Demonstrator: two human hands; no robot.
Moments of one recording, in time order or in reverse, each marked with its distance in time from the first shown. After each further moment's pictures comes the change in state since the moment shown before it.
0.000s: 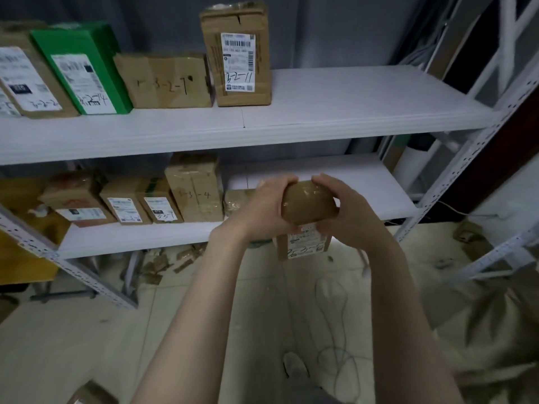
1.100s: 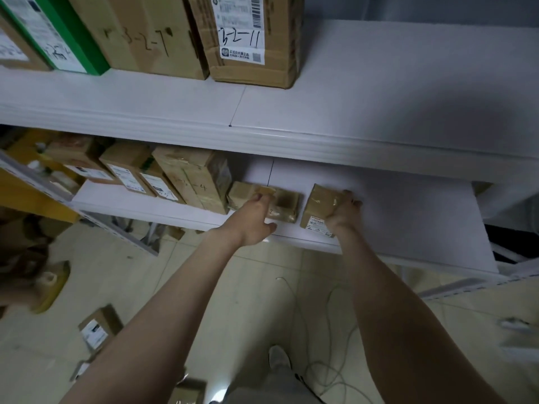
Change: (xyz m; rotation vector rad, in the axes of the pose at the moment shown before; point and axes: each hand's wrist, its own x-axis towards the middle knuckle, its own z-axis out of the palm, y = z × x) left_hand 0.175 -0.120 0.063 0.132 -0.021 -0.540; right_hand 0.273 0.241 0.107 -0.232 -0.113 0.489
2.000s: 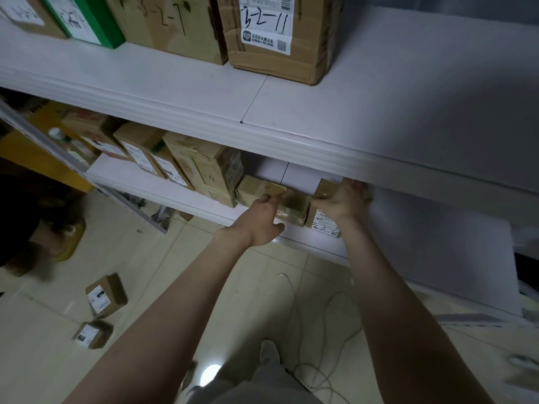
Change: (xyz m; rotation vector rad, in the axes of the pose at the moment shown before) left_hand 0.030 -0.006 0.017 -0.070 0.034 -0.109; right_hand 0.019 -0.053 -0.009 -0.118 -0.015 -0.228
